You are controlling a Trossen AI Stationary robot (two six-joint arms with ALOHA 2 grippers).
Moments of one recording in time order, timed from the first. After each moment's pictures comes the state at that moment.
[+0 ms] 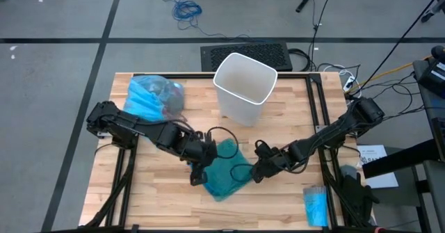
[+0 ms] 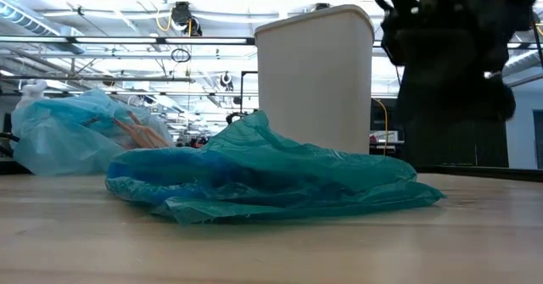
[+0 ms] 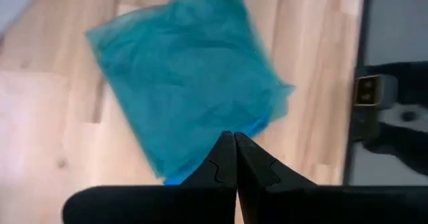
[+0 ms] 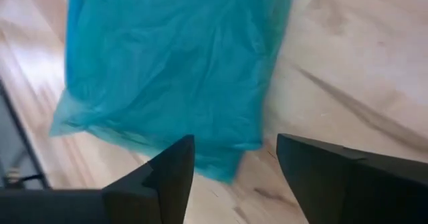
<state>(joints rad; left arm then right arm) -0.33 1.68 1.69 -1.12 -0.03 -0.49 0.45 1.54 0.80 -0.23 0.24 1.31</state>
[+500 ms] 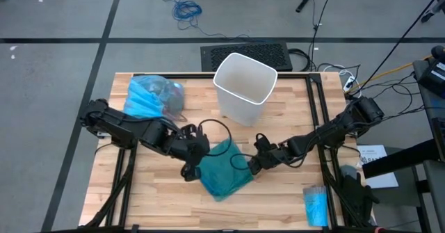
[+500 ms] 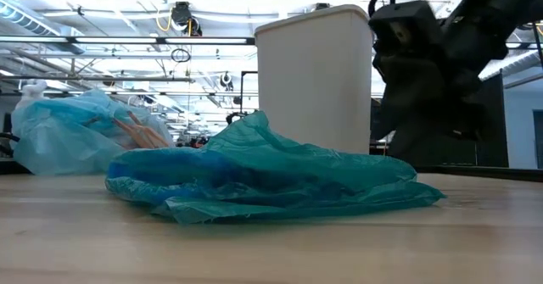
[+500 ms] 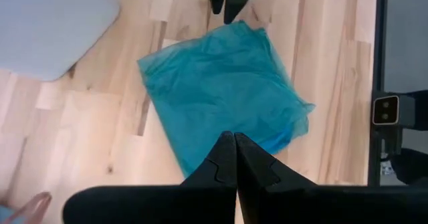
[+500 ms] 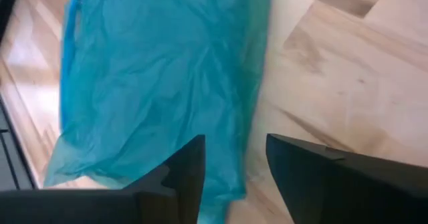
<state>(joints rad) -0.38 1.59 1.69 -1.15 -0.21 -0.49 0.38 1.54 0.72 -0.10 0.25 1.31</state>
